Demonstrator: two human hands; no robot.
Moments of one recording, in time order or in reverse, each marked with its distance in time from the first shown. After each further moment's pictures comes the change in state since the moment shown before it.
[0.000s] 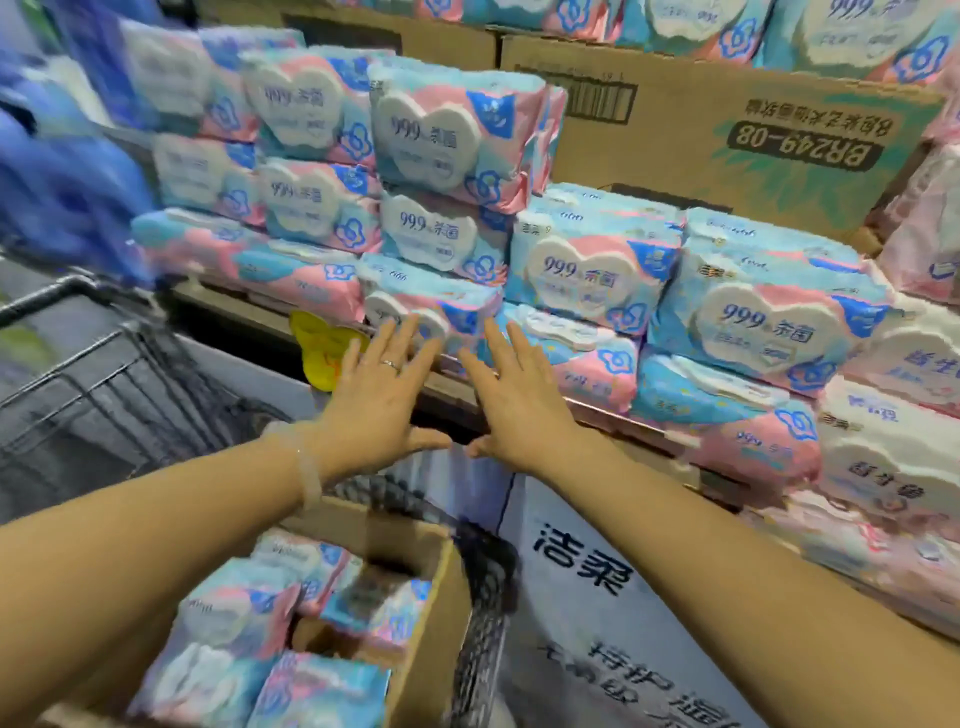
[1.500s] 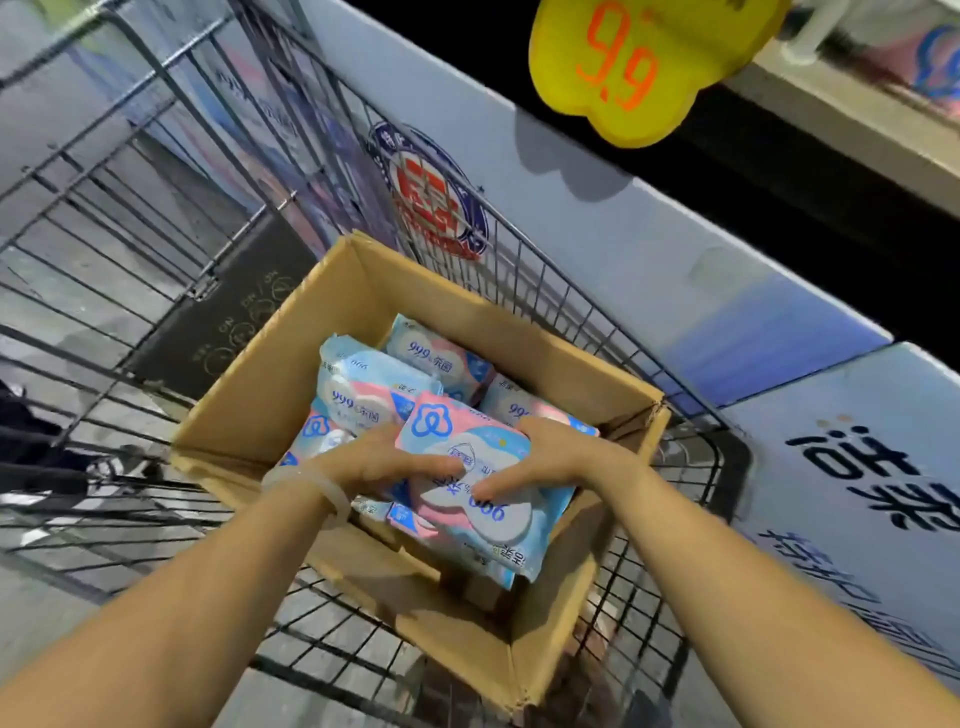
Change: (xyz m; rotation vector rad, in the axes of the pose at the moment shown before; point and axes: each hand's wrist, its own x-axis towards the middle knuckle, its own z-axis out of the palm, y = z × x) left_hand -0.185 -0.176 0.244 -1.324 -0.859 -0.890; right_hand 0.049 -0.151 0.280 0.687 -1.017 0.127
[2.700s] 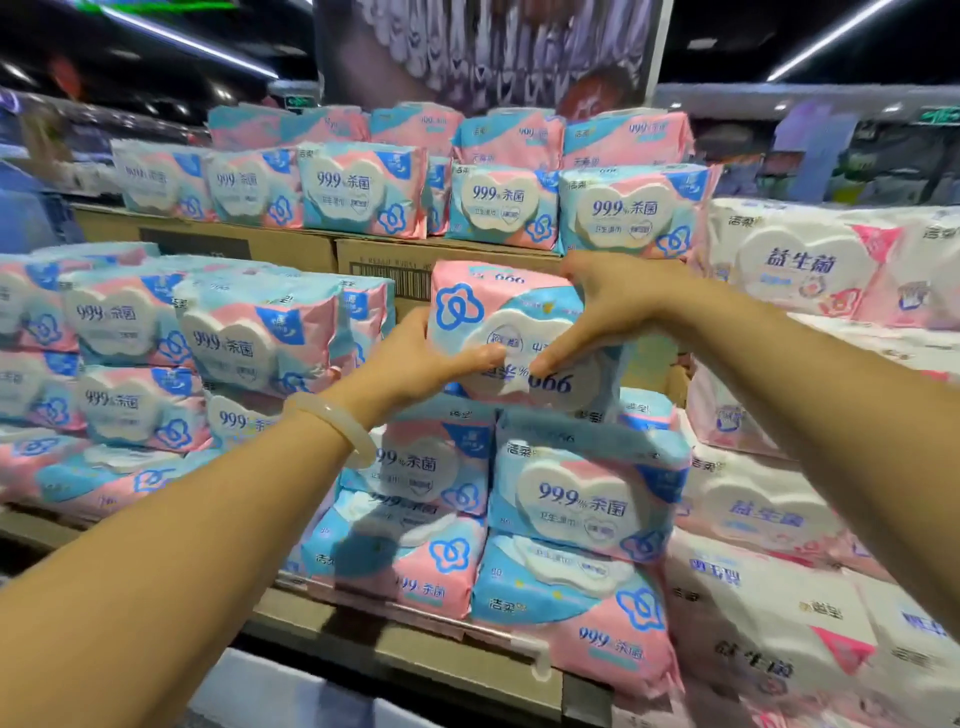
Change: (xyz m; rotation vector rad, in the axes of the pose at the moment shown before) left_hand -0.182 0.516 0.306 0.373 0.196 1.288; right_hand -0.518 0.095 -0.364 -0.417 1.236 -0.097
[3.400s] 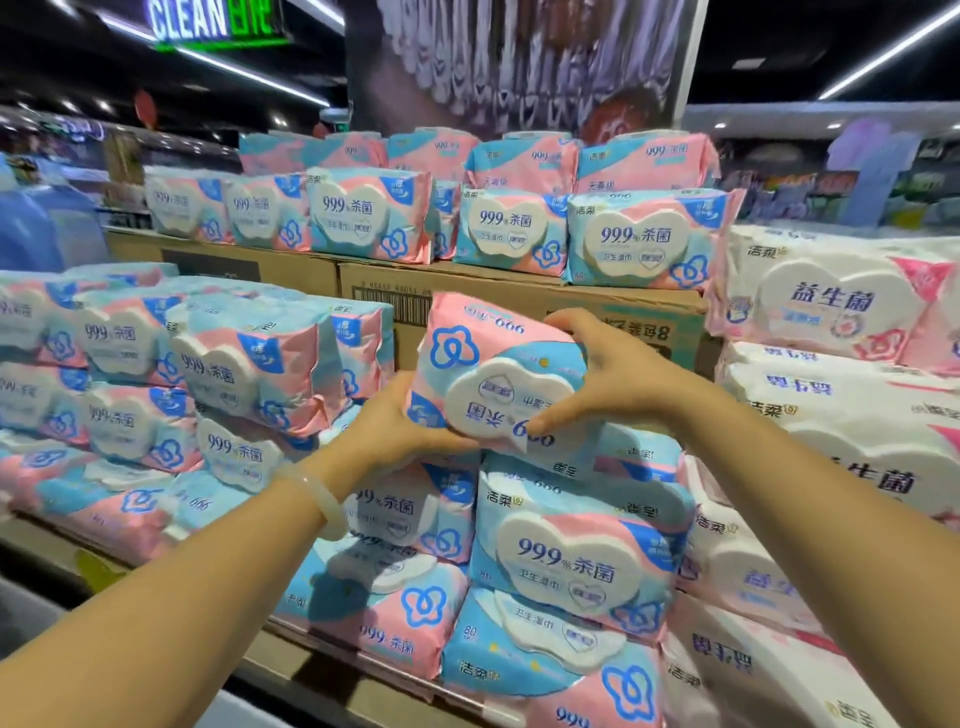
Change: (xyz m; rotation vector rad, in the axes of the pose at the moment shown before) left_hand 0.005 -0.038 0.009 0.068 0.063 -0.079; right_hand 0.010 0.041 0.038 0.286 0.056 -0.086
